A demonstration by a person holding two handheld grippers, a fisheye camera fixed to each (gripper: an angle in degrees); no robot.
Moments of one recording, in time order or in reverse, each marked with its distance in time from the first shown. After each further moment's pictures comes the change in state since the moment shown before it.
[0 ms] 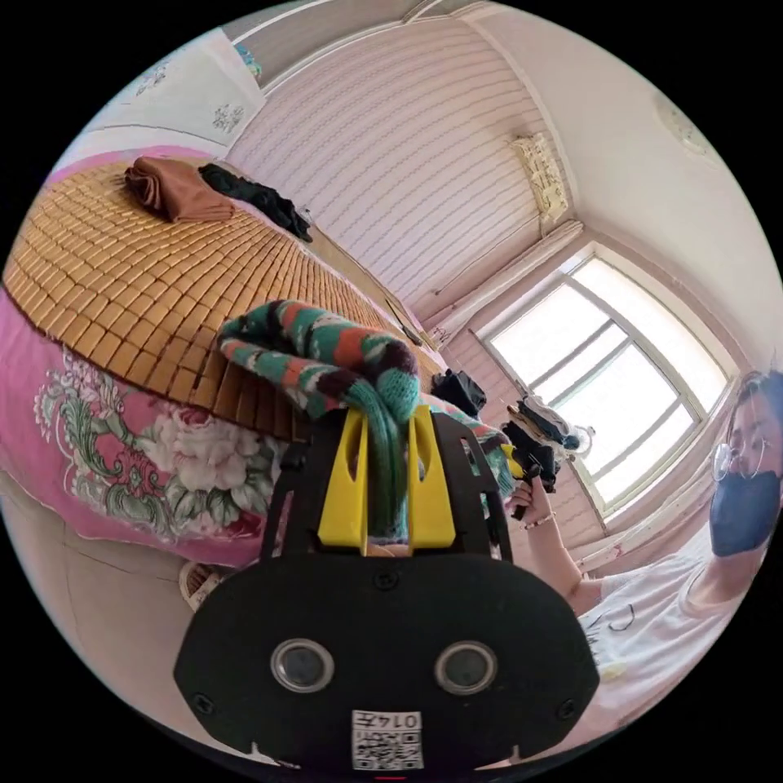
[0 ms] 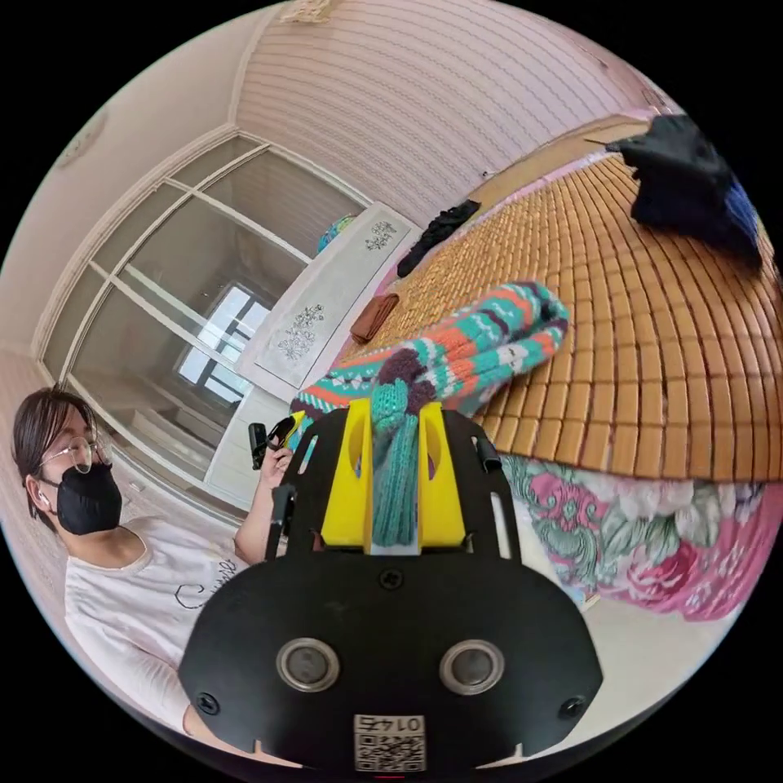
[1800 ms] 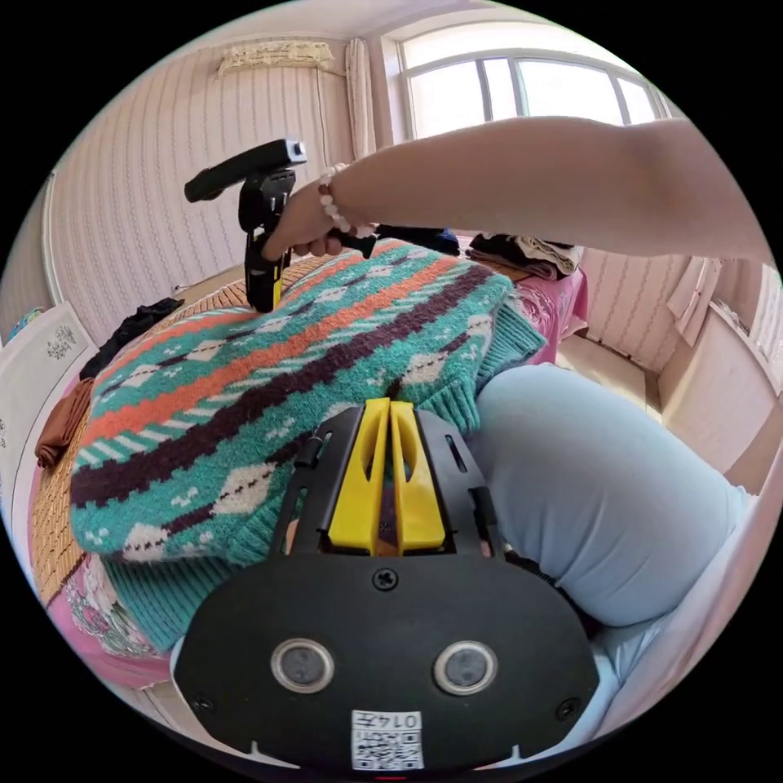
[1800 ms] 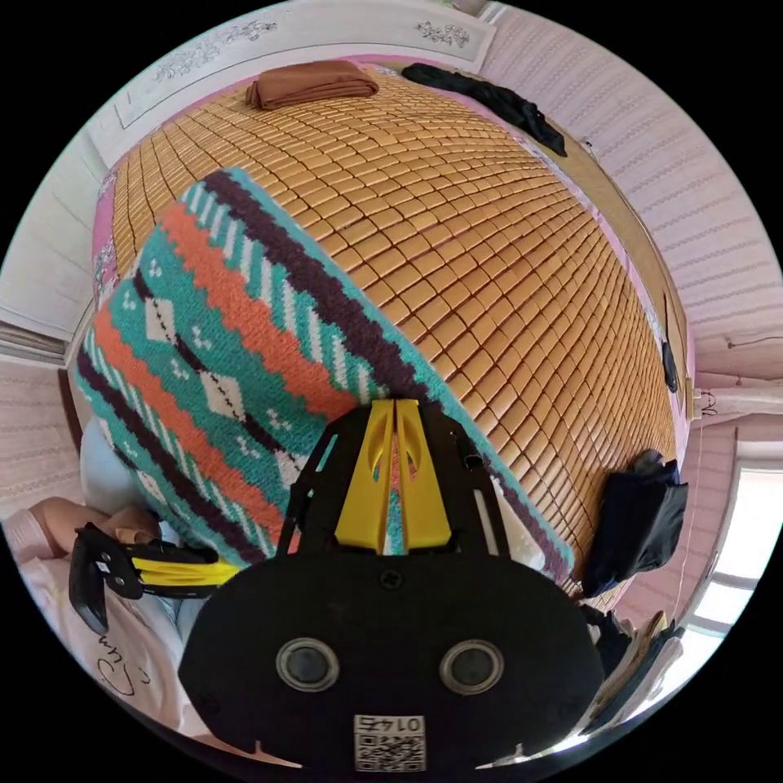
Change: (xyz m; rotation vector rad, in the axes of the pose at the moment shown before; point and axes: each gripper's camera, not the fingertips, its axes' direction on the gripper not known) left arm 0.047 0.444 0.326 -0.314 -0.250 0.800; right arm -0.027 -0.087 0.494 -0.750 0.874 -0.522
